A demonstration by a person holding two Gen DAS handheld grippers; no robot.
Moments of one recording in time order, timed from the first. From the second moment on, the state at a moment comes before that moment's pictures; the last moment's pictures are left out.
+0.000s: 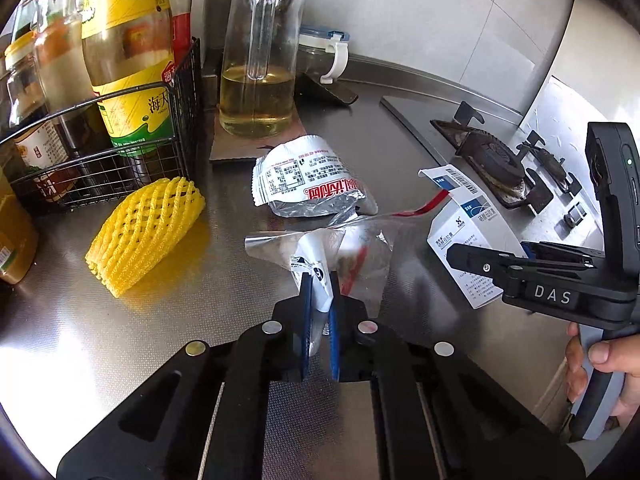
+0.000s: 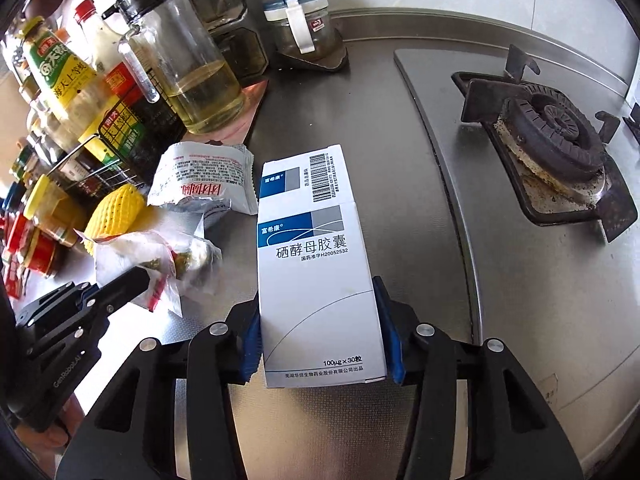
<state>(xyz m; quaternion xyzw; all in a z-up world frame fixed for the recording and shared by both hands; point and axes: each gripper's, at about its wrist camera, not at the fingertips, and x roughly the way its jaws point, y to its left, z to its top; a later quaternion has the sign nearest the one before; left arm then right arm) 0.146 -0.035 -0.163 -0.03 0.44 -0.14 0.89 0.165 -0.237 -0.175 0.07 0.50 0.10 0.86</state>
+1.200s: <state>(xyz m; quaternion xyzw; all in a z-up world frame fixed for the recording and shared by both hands) -0.128 -0.027 -0.201 -0.08 0.50 -0.11 0.85 -0.101 -0.240 -0.209 0.05 0.53 0.24 0.81</state>
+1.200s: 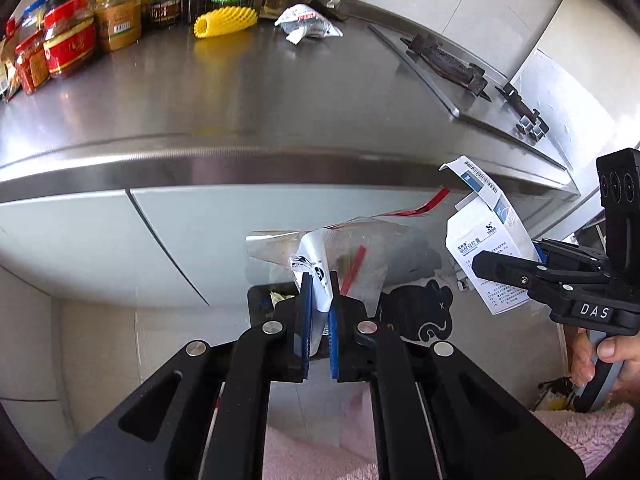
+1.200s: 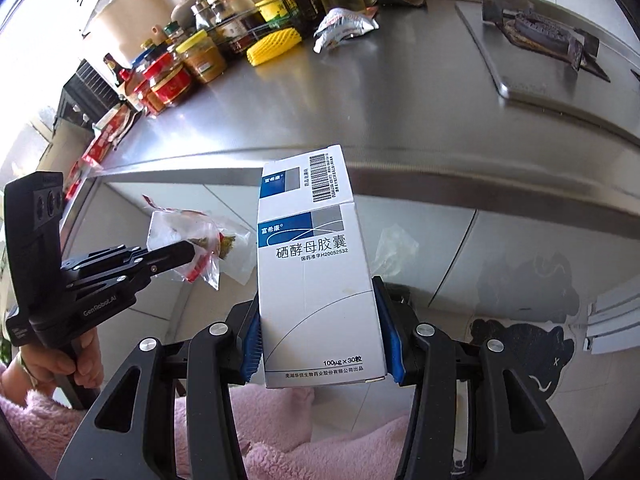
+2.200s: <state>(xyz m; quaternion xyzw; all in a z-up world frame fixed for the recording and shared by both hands) -0.063 -0.037 -0.474 -0.12 0.66 -0.08 0.74 -0.071 -0.199 -0.504 0.04 0.69 0.16 0.71</state>
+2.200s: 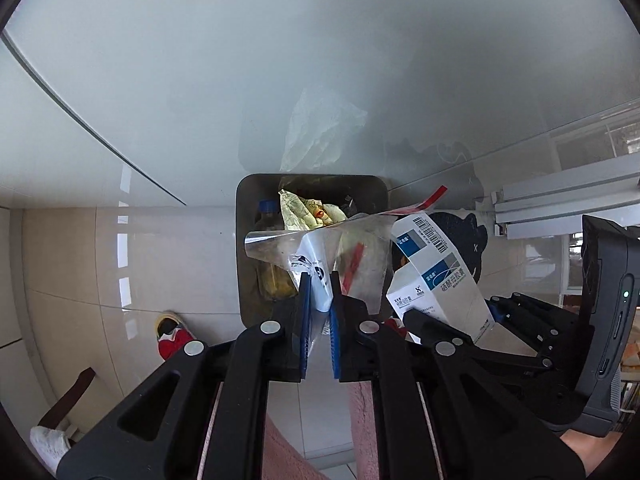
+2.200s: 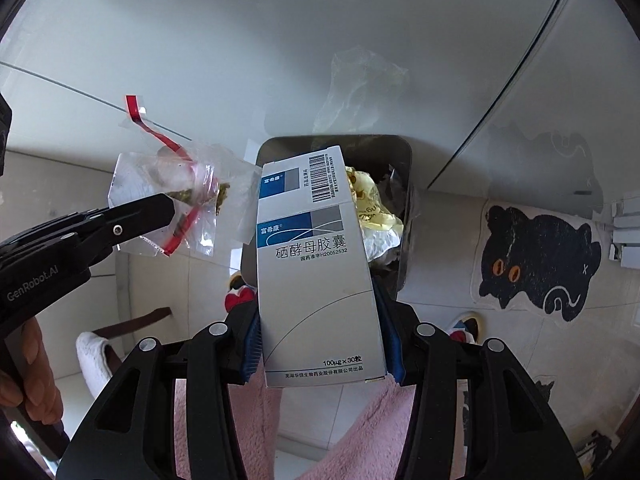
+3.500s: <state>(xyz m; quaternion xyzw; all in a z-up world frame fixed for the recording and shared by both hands) -0.089 -0.009 -0.335 -0.12 0.60 -0.06 0.79 -0.079 -0.238 -0.341 0.03 0.61 0.15 0.77</state>
